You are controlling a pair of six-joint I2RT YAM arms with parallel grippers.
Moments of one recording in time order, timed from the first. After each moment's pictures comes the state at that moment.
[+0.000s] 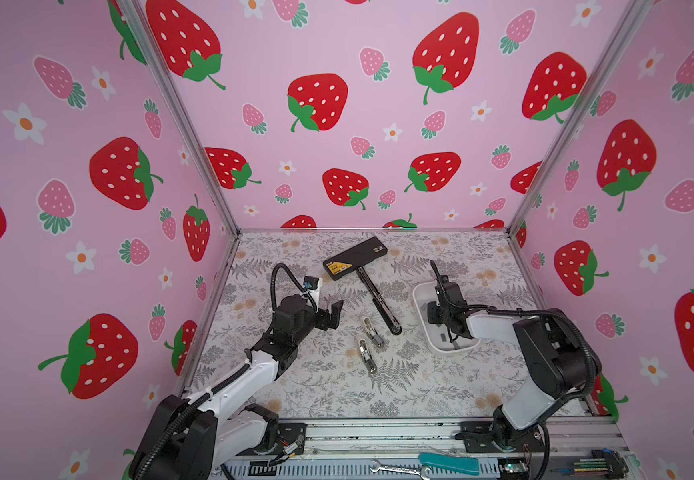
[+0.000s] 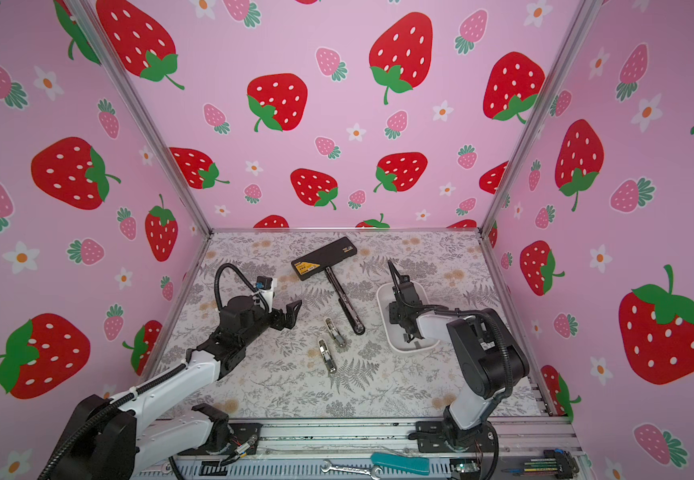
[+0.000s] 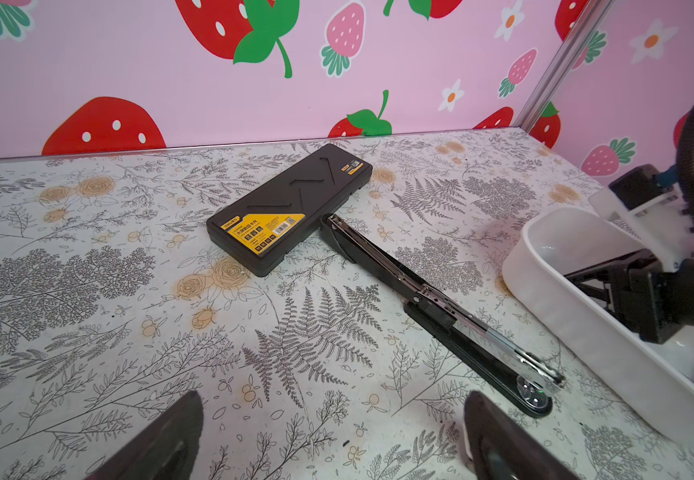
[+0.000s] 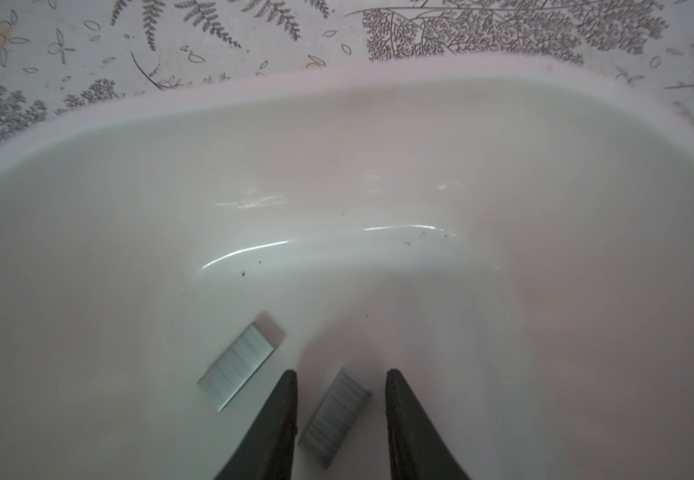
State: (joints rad) left arm -0.38 1.11 0.46 0.29 0.05 -0.11; right arm 0.49 1.68 0.72 0.08 0.22 0.26
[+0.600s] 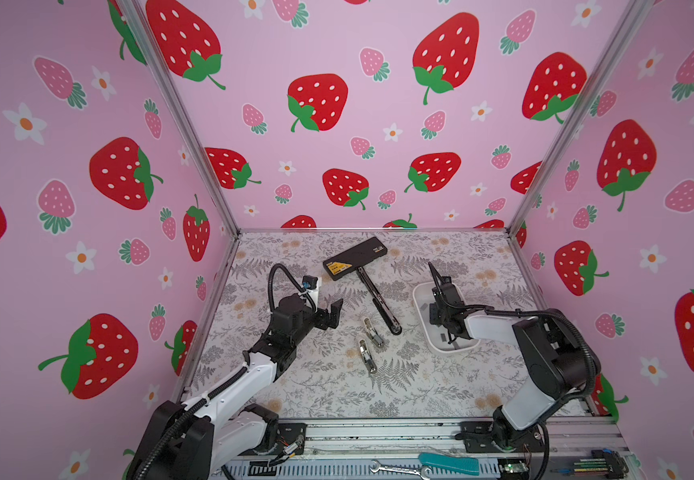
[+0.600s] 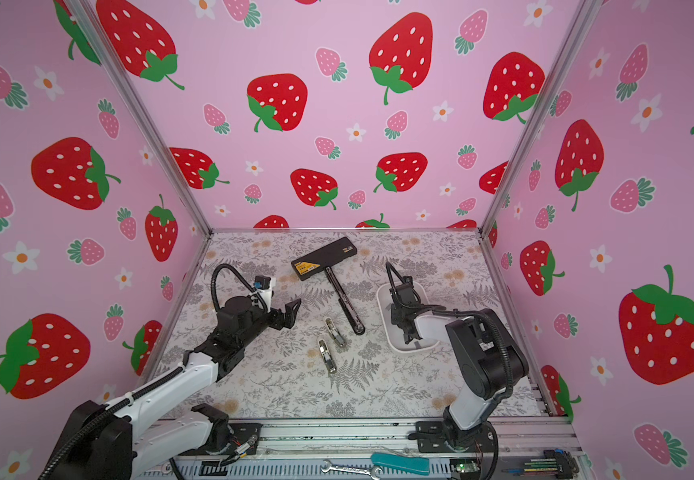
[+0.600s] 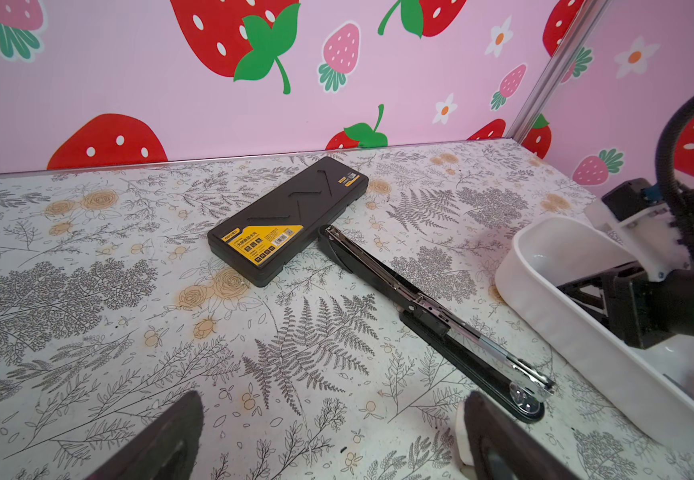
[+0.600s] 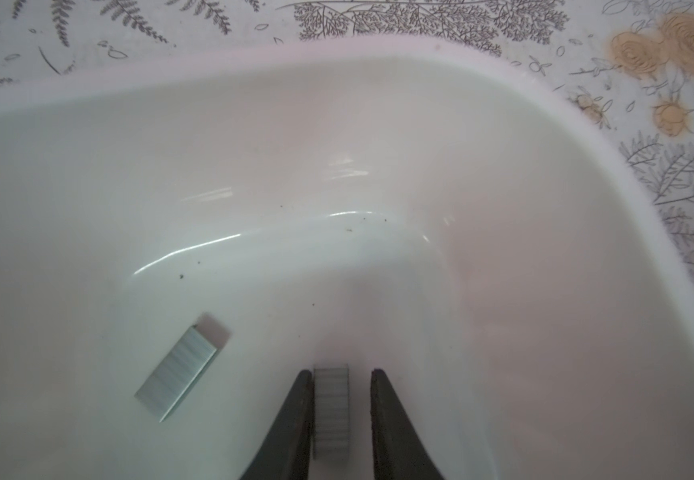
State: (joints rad) left arm -0.38 1.08 0.46 0.29 0.06 -0.11; right arm 0.52 1.67 0.72 0.03 0.35 0.31
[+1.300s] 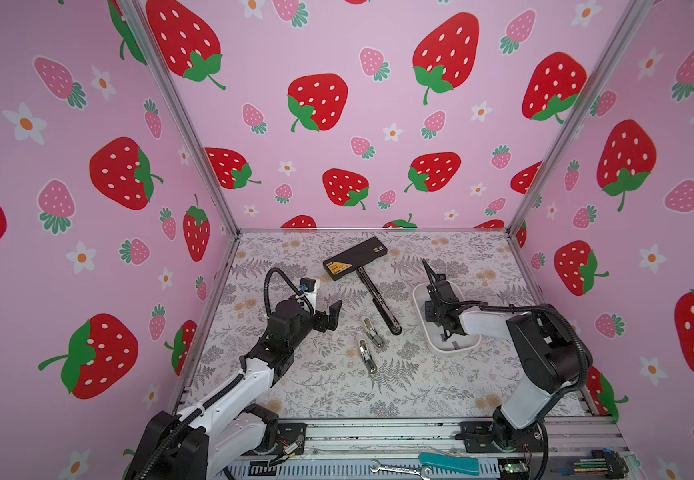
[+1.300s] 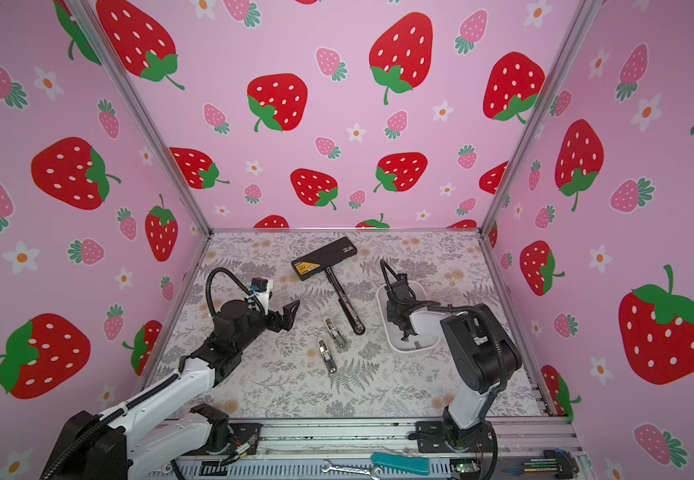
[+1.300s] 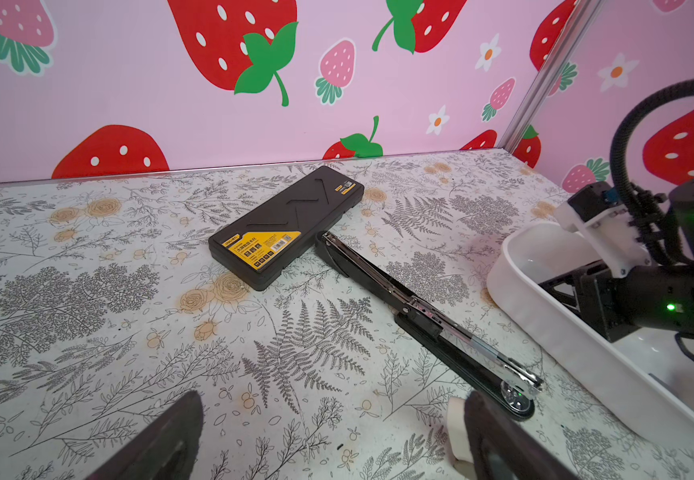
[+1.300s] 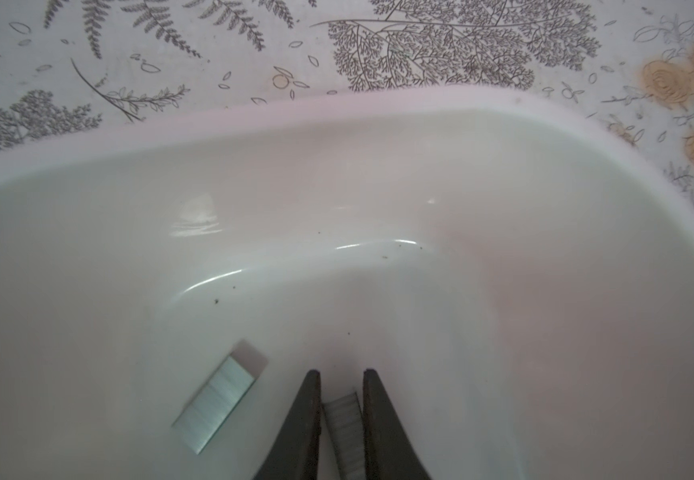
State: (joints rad) left arm -0.38 1.03 0.42 0.29 0.06 -0.11; right arm 0.54 1.72 0.78 0.02 0.35 0.30
